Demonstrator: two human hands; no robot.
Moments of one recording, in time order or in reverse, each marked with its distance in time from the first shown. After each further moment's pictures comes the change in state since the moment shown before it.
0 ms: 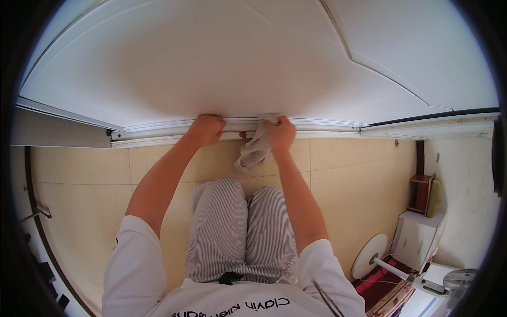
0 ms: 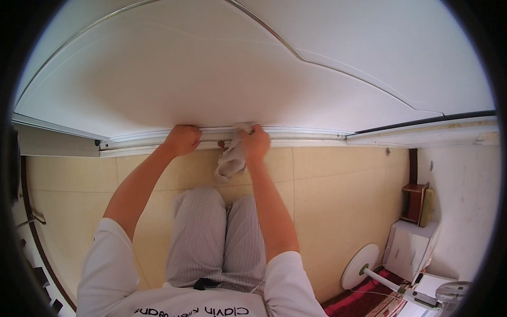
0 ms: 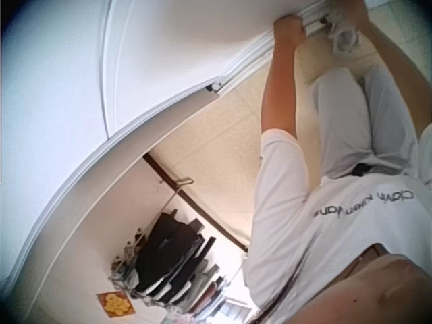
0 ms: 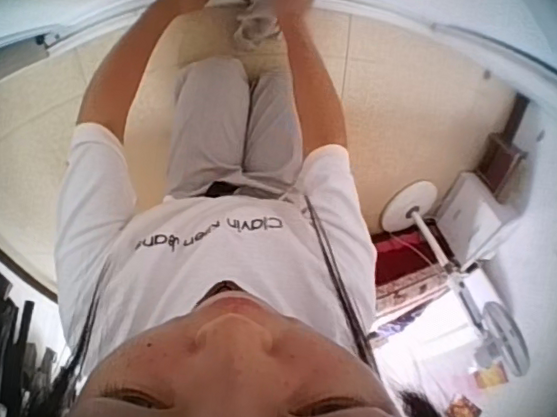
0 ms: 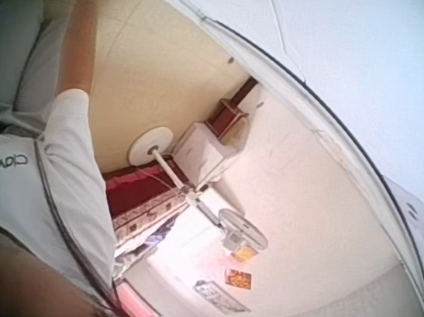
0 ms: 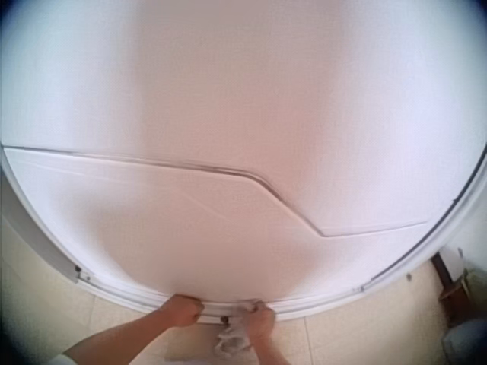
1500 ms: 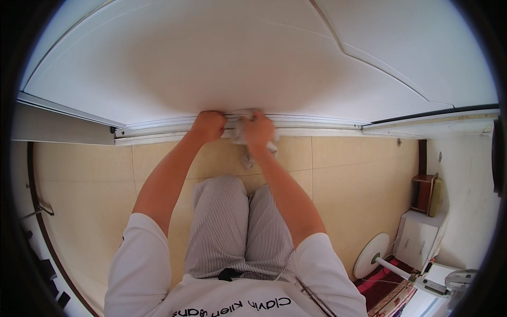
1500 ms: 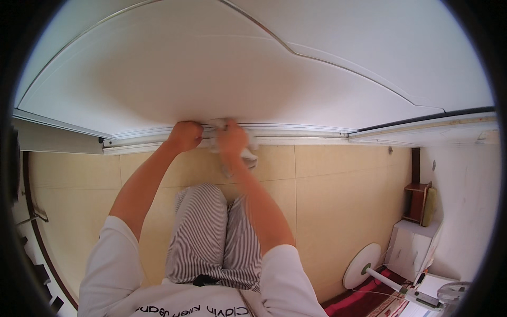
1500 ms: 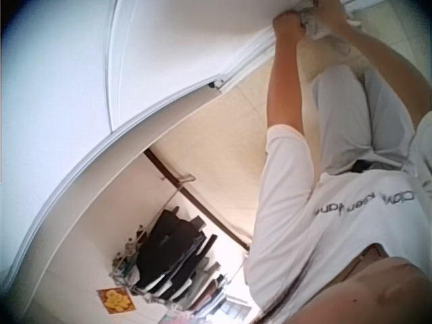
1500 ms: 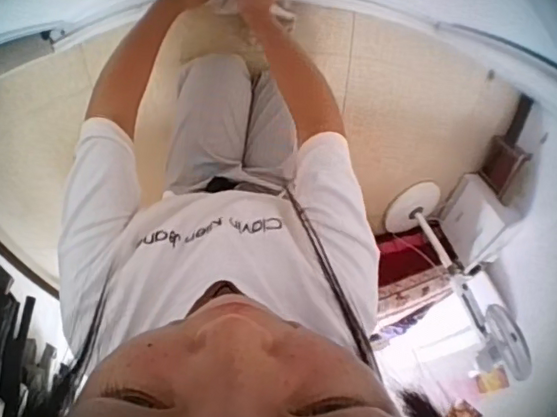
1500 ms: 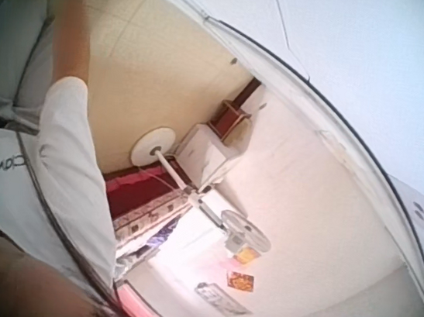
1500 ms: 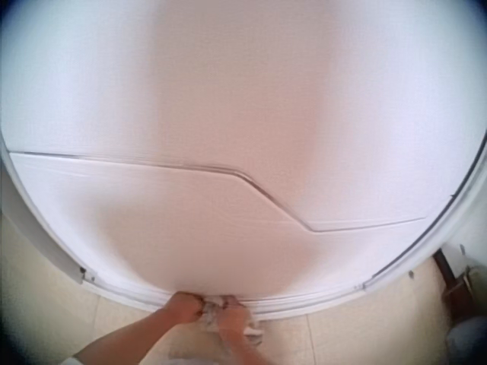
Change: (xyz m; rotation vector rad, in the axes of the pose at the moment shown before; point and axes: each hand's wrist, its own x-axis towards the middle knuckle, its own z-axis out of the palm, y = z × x) left_hand 0.003 0.009 -0.007 0.013 -0.067 -0.141; right_hand -0.033 -0.049 0.034 -0.090 -0.044 -0.058
